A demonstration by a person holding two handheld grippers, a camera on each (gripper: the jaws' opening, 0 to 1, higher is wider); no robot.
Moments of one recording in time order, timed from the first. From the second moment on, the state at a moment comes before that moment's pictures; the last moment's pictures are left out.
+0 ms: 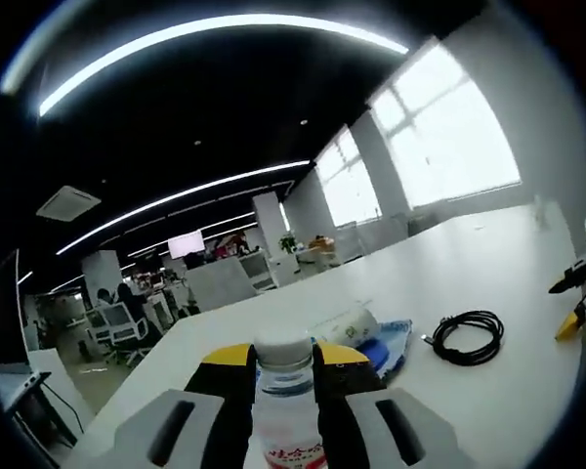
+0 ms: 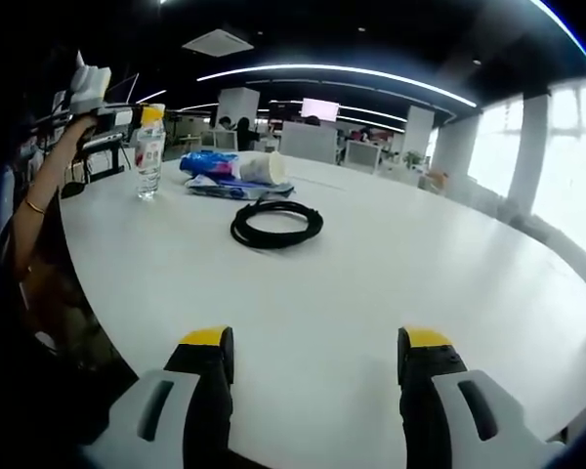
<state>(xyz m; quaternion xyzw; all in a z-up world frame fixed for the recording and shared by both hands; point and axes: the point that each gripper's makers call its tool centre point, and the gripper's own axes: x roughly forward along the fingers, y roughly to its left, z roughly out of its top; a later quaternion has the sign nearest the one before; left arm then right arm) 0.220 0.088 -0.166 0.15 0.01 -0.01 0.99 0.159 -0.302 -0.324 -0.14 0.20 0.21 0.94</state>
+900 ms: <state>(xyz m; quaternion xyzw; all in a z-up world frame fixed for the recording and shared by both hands) 0.217 0.116 -0.170 0.07 0.01 0.01 1.00 0.148 -0.266 -0.312 -0.12 0.20 0.29 0.93</state>
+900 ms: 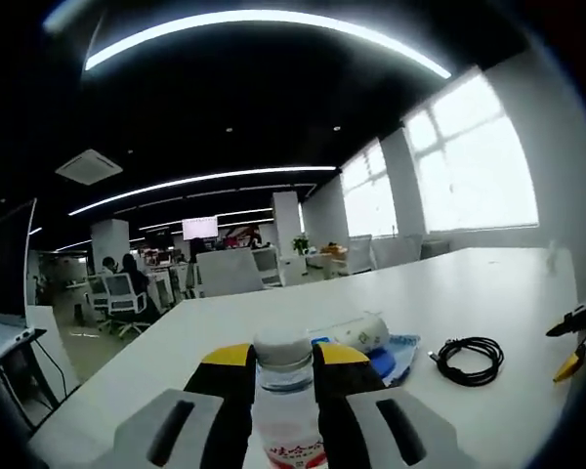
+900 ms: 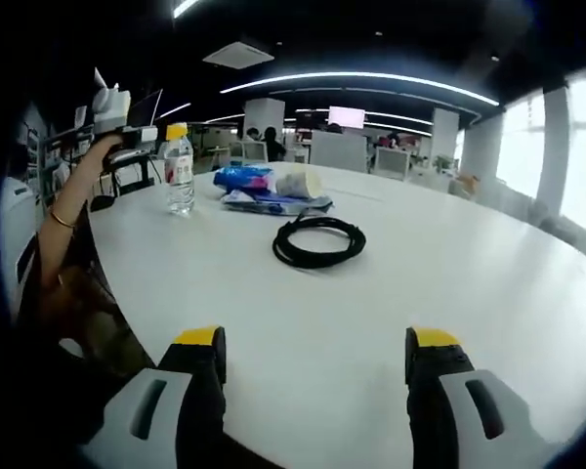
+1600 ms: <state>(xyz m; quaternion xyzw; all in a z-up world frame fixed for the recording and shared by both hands) 0.216 0.117 -0.166 0.08 0.01 0.06 0.99 0.144 -0.249 -0.308 -0.12 0.19 0.32 0.92</state>
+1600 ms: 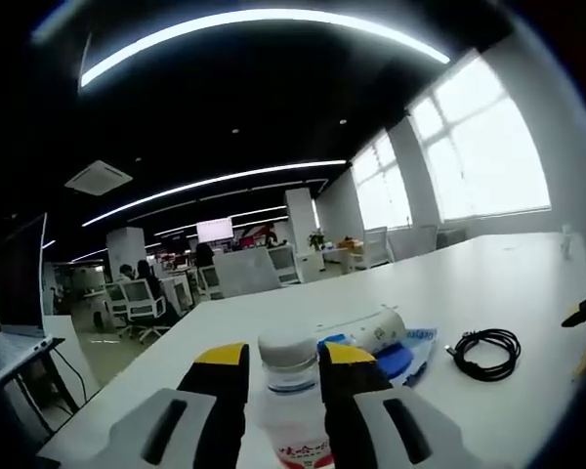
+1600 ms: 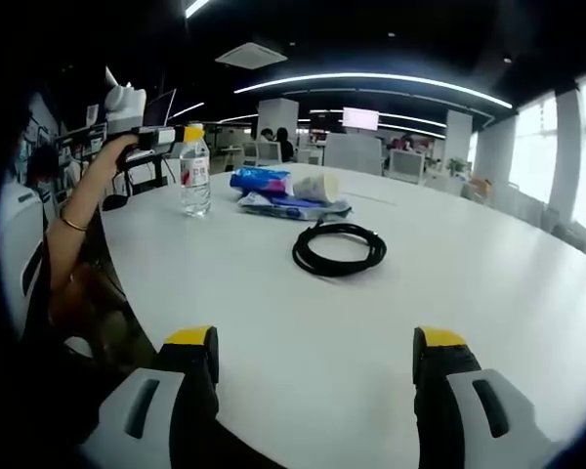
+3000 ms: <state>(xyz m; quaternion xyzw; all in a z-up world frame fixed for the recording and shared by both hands) 0.220 0.120 -0.163 0.04 0.01 0.14 0.99 0.142 -0.266 -0.319 -0.13 0.19 0.30 0.92</state>
